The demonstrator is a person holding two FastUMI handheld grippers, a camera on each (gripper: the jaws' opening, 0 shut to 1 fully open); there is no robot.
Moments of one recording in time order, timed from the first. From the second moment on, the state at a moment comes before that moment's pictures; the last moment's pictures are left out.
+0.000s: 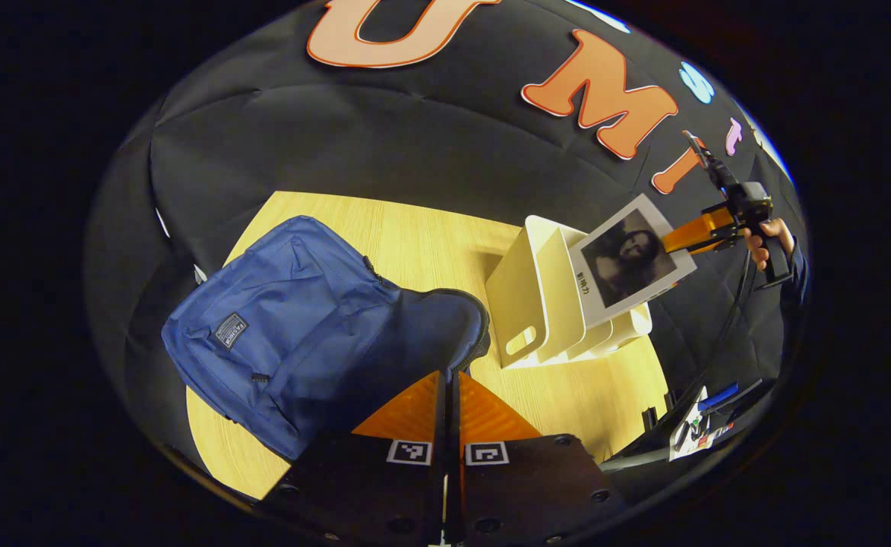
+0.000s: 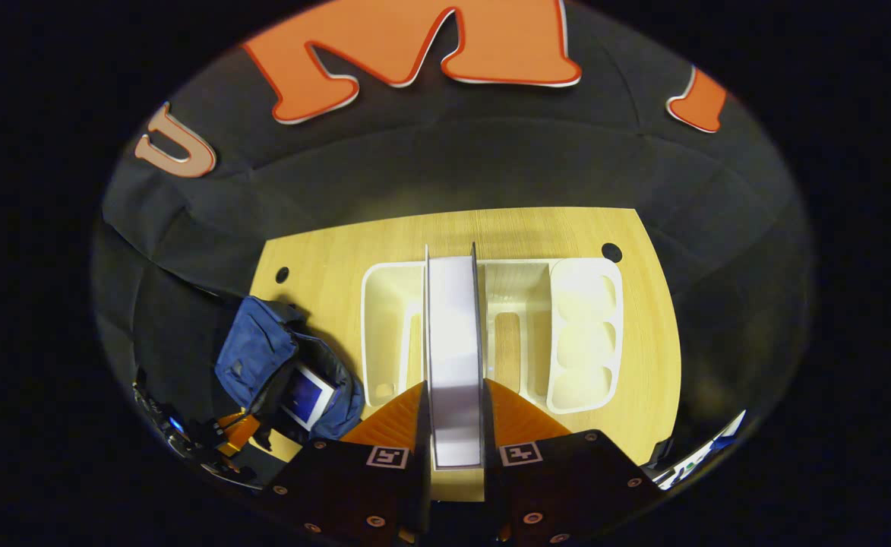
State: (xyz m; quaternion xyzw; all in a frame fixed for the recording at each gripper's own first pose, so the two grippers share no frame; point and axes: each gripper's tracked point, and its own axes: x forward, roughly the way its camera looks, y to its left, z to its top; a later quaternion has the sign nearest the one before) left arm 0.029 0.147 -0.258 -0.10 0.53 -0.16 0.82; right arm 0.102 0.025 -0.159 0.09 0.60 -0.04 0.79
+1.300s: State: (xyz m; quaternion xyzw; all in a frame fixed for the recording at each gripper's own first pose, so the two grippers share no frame) left arm 0.076 0.177 -0.200 -0.13 0.51 -0.12 0.84; right arm 0.004 0.203 -0.183 0.46 0.50 0.08 0.73
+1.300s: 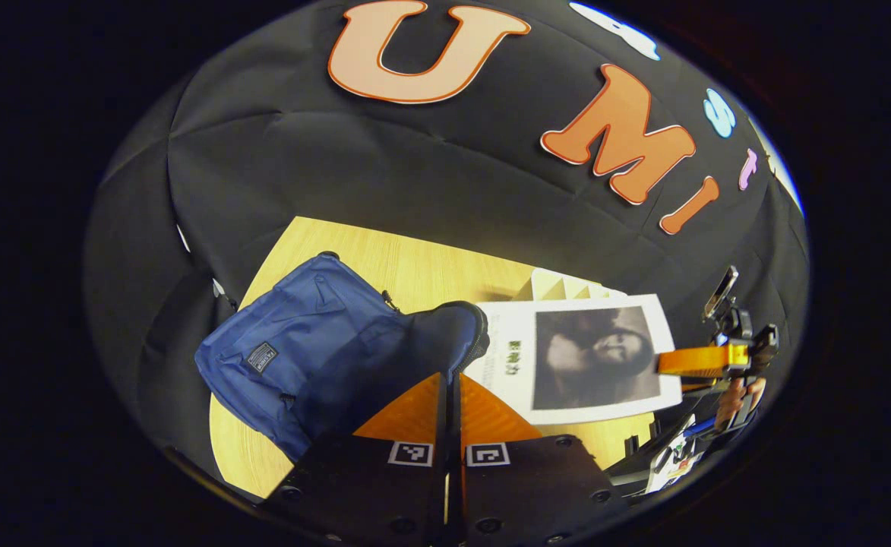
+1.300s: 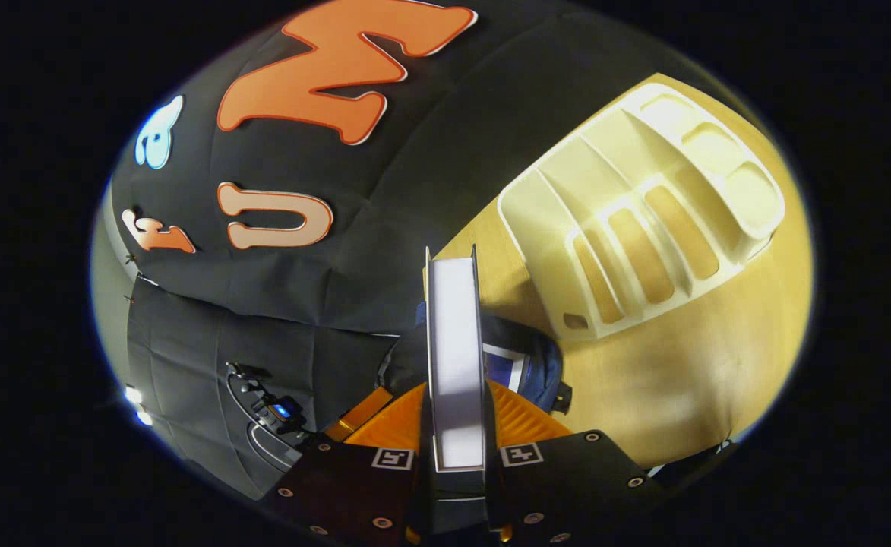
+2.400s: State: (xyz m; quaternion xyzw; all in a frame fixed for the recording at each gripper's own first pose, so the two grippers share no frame) left arm 0.063 0.148 -0.189 -0.10 0.51 -0.19 0.83; right arm 0.030 0.396 -0.331 0.51 0.47 0.04 0.72
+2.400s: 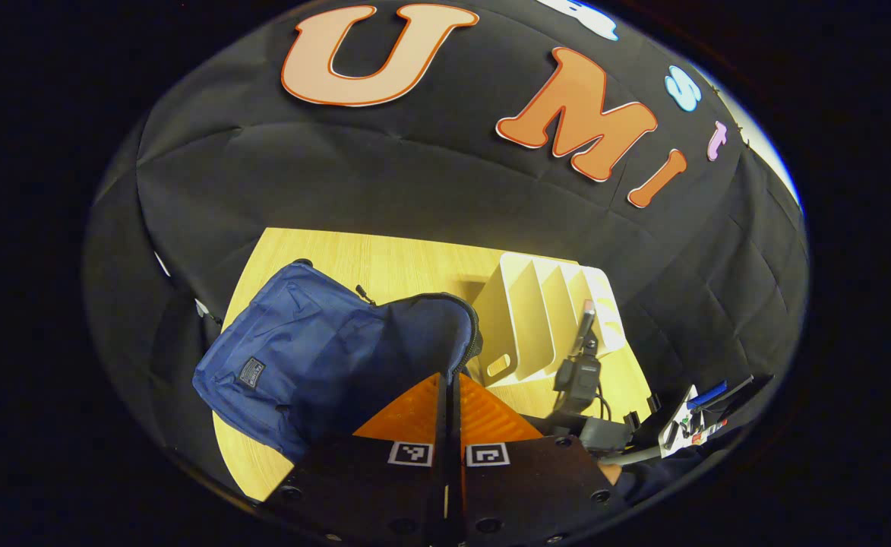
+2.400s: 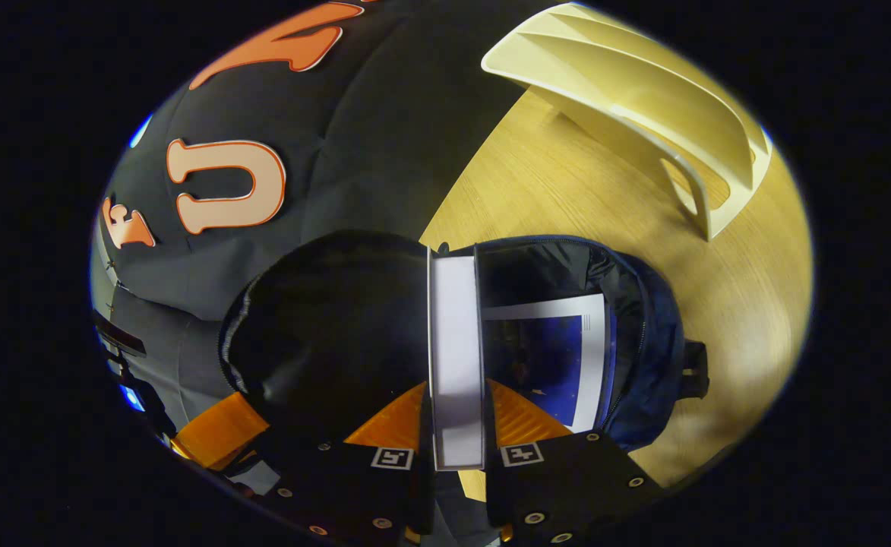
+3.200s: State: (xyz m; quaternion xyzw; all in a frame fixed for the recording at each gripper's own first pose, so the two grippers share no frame) left arm 0.063 0.148 -0.216 -0.09 0.50 -0.15 0.85; right arm 0.037 0.267 -0.275 0.26 0.46 -0.03 0.85
